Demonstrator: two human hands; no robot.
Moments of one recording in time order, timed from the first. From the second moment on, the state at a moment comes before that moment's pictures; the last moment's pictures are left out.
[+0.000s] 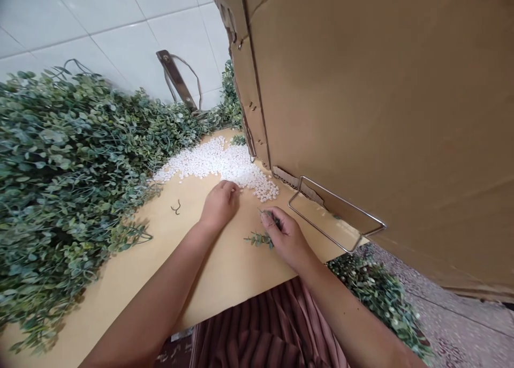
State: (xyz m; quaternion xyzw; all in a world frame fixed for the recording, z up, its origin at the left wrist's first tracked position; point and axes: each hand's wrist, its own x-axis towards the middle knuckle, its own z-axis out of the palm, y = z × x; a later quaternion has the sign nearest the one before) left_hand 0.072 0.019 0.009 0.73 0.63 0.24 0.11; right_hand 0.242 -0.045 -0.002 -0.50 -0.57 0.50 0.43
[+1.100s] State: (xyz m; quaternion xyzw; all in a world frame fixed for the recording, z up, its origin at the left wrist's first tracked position) left_hand 0.068 -0.081 0.010 0.27 0.54 0.53 0.60; right_hand 0.203 -0.066 0.006 -0.46 -0.62 0.51 0.38
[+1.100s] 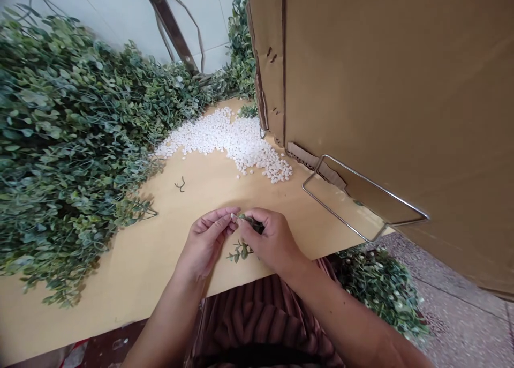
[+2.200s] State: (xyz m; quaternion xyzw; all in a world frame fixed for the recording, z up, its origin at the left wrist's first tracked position) left_hand 0.069 -0.085 0.007 0.21 0.50 0.59 0.60; right_hand 0.194 -0.067 0.008 -0.44 -0.58 0.55 0.41
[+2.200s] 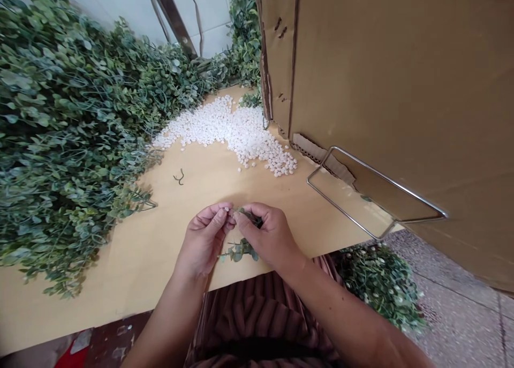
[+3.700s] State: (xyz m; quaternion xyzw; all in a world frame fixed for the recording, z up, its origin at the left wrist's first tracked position) left_hand 0.076 -0.085 0.012 0.22 0.53 0.54 0.61; right_hand 0.195 -0.074 0.010 -0.47 -0.60 0.48 0.43
